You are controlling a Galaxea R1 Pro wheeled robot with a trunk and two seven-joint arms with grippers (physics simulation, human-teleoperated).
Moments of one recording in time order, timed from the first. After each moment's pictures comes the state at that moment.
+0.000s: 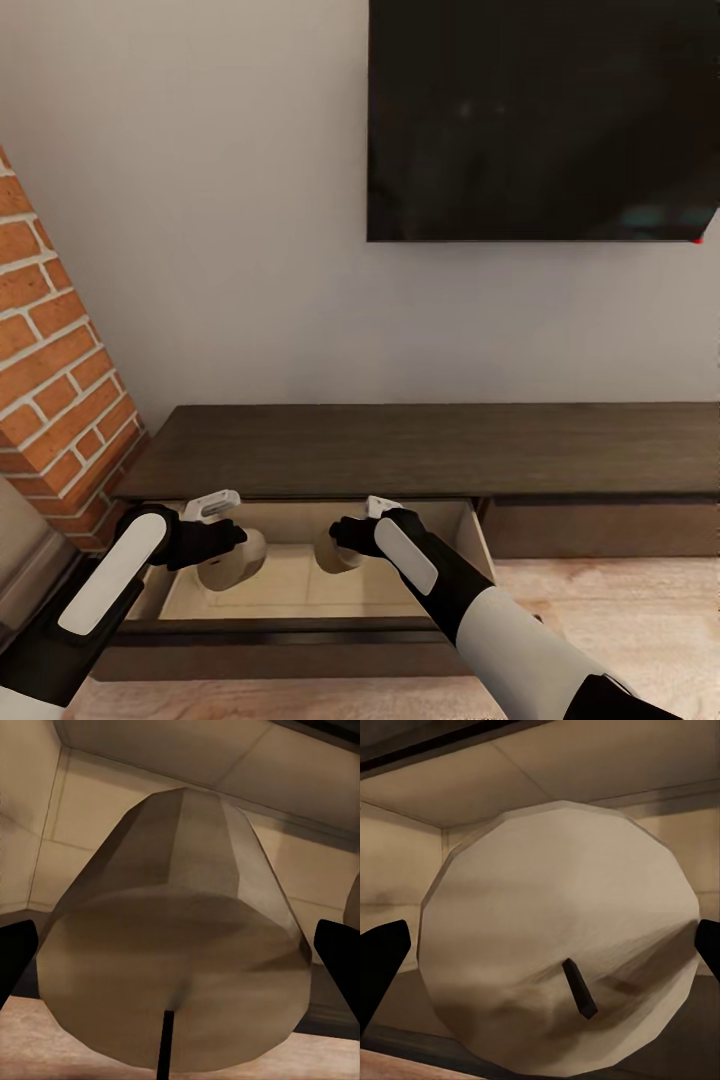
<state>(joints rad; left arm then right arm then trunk) -0.48 0.32 -0.28 -1.44 1.31 0.95 0.85 -0.76 0.17 0.66 -0.73 -1.07 0.51 -0.44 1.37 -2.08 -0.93</state>
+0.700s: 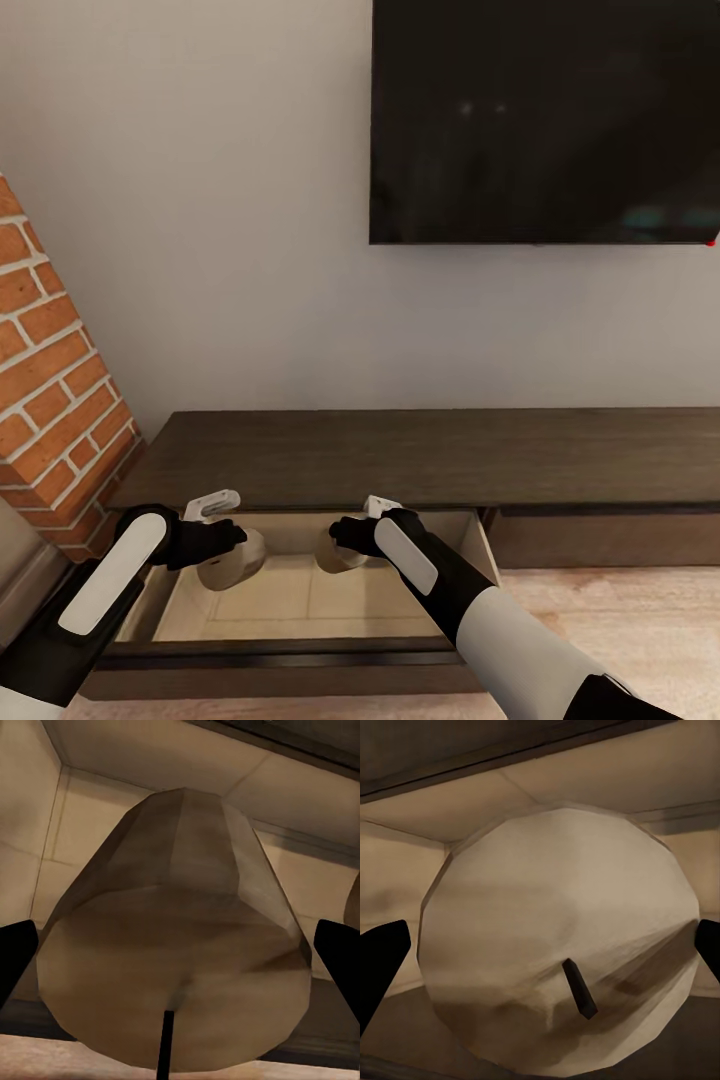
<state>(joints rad) -0.48 0.31 -0.28 -1.44 1.31 0.95 0.85 -0.76 0.17 0.66 -0.73 -1.06 0.51 -0.44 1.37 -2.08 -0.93</state>
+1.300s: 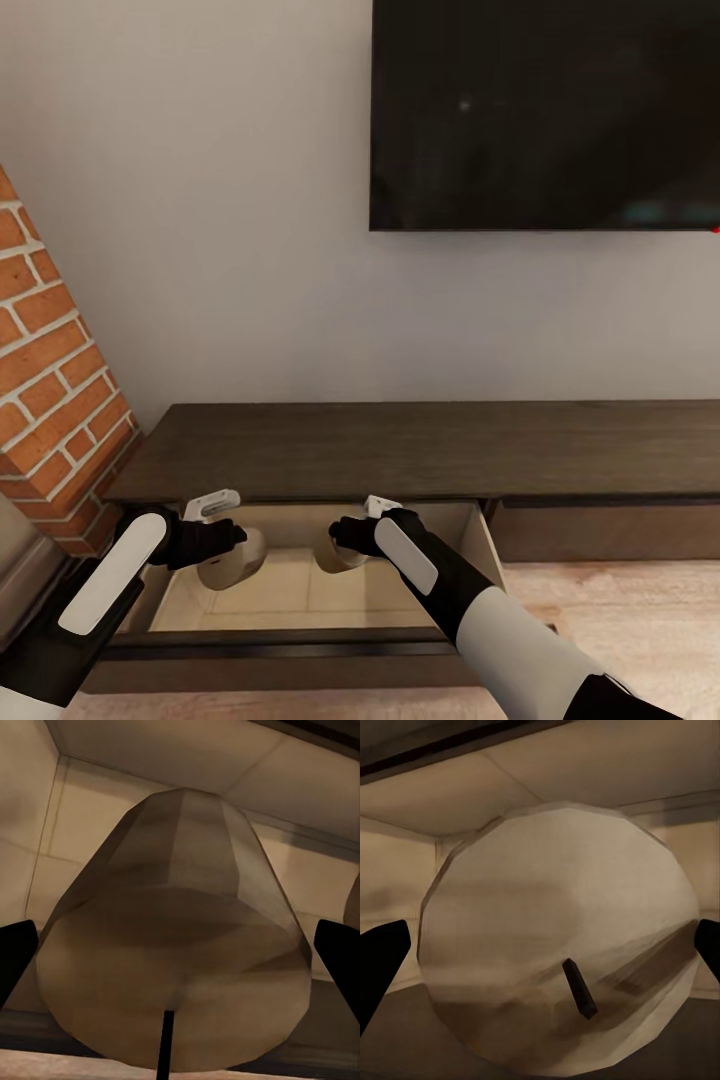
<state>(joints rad) -0.48 0.32 -0.28 -1.44 1.31 0.95 0.85 -0.76 0.17 0.66 -0.73 -1.06 0.51 -0.44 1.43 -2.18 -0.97</state>
